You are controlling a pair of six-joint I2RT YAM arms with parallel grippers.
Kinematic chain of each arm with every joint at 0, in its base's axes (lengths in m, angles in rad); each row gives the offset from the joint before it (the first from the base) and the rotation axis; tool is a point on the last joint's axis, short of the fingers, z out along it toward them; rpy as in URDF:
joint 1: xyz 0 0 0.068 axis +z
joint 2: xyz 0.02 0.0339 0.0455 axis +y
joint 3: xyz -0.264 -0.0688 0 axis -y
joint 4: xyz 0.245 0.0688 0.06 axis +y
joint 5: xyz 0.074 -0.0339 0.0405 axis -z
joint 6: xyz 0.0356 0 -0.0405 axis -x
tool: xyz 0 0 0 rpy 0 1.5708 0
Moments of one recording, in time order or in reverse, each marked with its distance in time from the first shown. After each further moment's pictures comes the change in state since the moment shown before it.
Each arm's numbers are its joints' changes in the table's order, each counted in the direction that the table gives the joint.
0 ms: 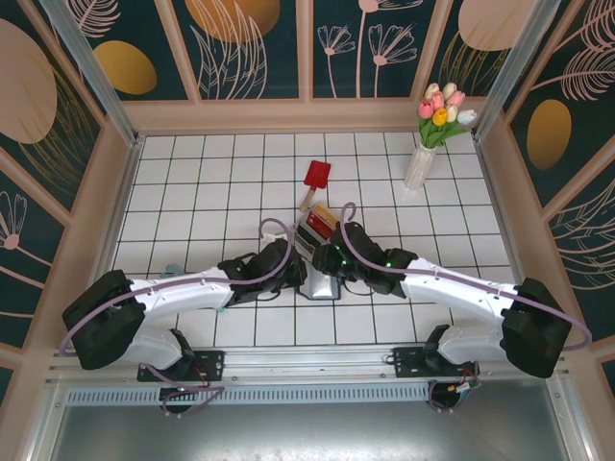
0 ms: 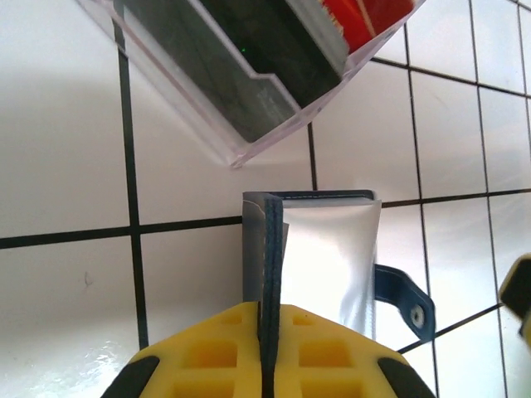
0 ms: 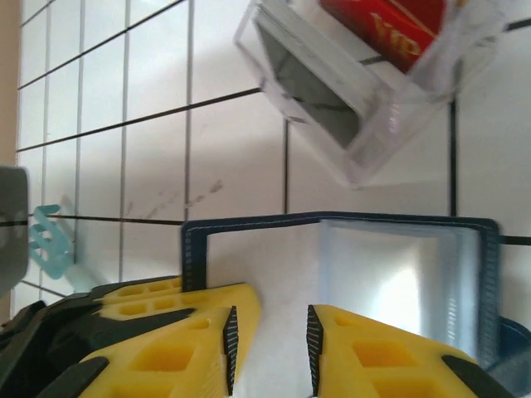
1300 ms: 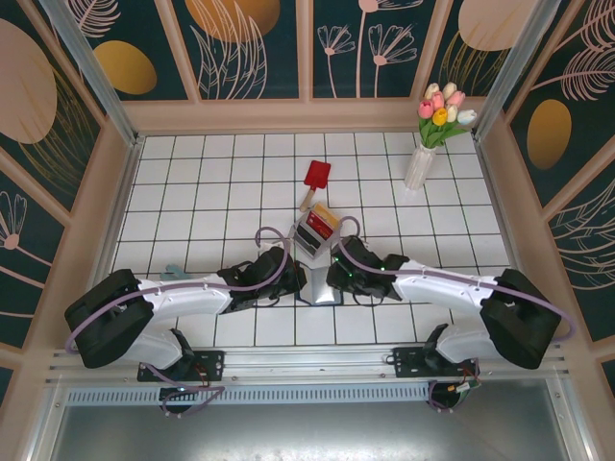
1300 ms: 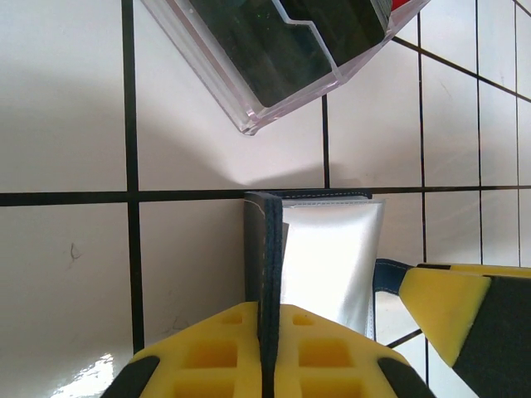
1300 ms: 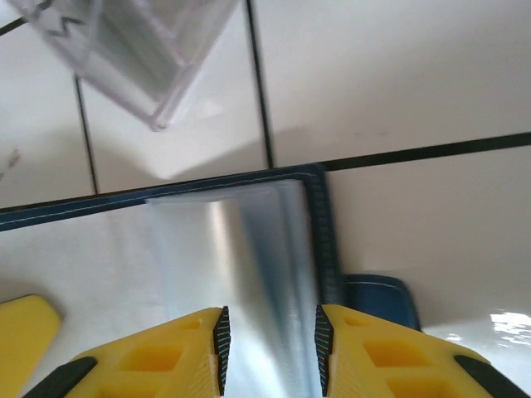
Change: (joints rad) left arm 0.000 0.011 -0.096 -0.150 0.048 0.077; right arm -0.039 0.055 -0.123 0.092 0.020 -0.048
